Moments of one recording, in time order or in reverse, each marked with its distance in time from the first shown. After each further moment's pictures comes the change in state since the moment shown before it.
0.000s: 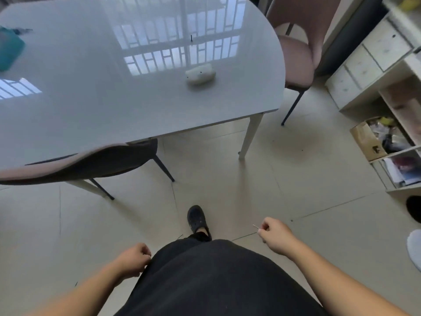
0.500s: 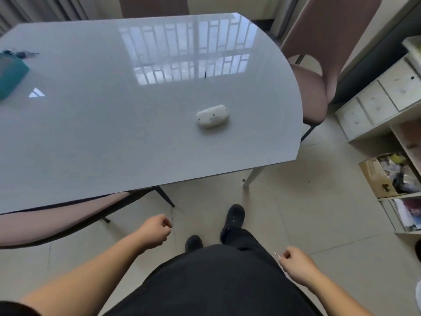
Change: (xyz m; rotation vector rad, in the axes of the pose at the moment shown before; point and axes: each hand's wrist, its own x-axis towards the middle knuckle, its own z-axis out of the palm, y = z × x) left_hand 0.062 0.175 -0.139 -0.135 0.109 0.189; right_hand 0.092 -0.041 -0.090 -0.064 0.012 0.141
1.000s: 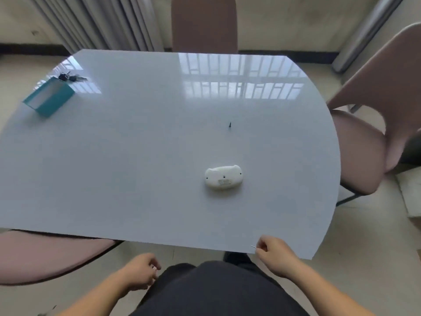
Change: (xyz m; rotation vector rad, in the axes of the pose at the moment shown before) left_hand 0.047 0.078 -0.032 -0.215 -0.008 -0.299; right_hand 0.155 -0.203 -0.180 -0.243 -0.181 -0.489
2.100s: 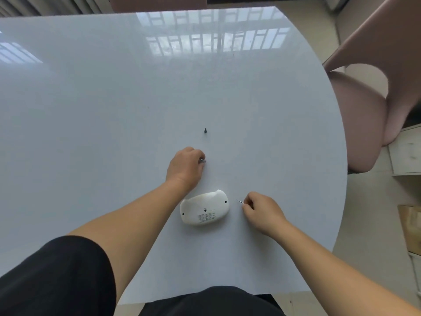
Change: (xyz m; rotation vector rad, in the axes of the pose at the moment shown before) left_hand 0.172 0.350 -0.077 0.402 0.504 0.626; right_hand 0.154 -0.052 -0.109 0.020 0.145 0.036
